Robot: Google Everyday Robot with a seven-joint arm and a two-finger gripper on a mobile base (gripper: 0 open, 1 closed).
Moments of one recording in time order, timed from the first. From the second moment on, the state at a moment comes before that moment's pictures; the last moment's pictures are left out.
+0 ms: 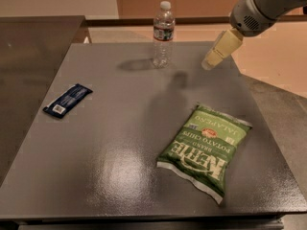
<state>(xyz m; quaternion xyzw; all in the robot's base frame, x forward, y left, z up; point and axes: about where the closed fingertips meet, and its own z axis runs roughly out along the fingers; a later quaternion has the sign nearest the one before) 0.631 -0.175 0.955 -0.50 0.81 0.03 0.32</state>
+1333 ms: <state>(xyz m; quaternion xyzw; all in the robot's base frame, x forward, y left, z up) 0.732 -0.101 0.938 -0.45 0.81 0.10 0.38</state>
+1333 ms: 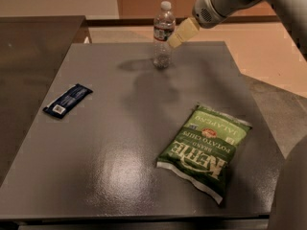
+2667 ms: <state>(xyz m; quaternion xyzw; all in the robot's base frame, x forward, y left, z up) 0.740 -0.053 0.938 -0.44 0.79 0.16 0.39</state>
